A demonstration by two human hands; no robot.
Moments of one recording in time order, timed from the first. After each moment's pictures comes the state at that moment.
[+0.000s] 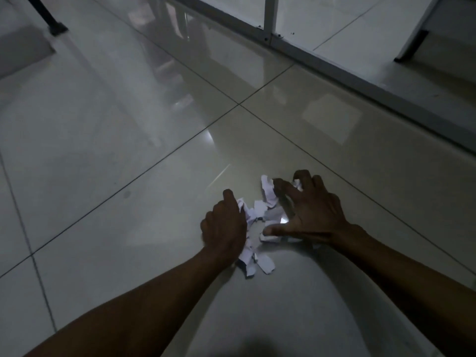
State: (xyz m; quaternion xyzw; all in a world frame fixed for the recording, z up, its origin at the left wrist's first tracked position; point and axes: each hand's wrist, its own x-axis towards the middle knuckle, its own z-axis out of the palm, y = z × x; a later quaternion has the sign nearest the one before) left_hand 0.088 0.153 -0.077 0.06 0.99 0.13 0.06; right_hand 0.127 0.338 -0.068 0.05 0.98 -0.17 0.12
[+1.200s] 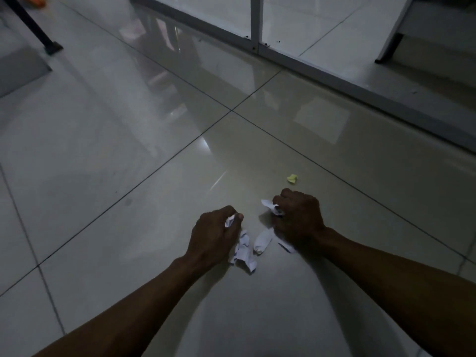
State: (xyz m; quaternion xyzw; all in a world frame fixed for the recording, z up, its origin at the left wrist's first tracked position) left_hand 0.089 0.105 -0.075 0.25 0.90 0.34 0.06; right_hand 0.136 0.314 -0.106 0.01 0.96 -0.22 -0.17
